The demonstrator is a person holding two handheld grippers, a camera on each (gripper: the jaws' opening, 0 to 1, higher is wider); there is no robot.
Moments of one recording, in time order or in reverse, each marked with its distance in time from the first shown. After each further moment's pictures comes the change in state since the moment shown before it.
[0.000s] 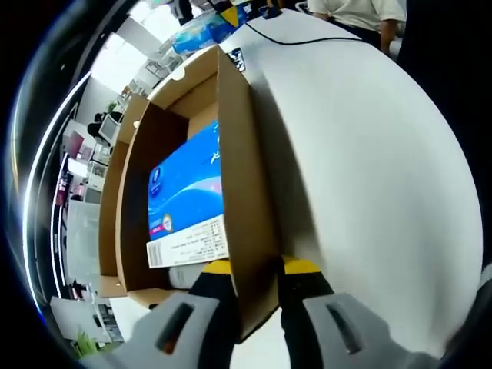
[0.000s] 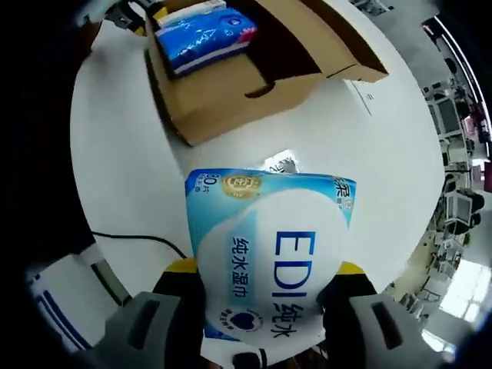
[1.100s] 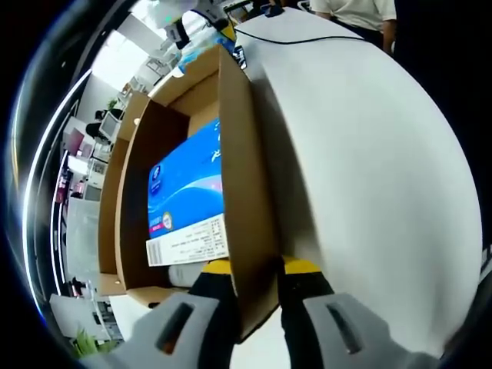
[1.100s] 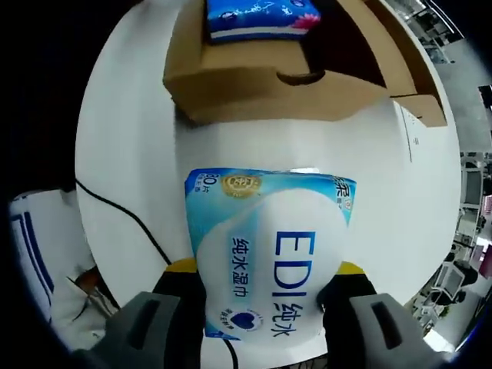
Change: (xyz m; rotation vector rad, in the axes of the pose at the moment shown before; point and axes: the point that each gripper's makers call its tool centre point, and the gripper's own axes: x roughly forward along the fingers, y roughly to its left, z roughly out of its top) left arm -0.001 0.000 0.000 -0.009 0.011 0.000; right arm 0.047 -0.012 0.018 -0.306 -0.011 0.093
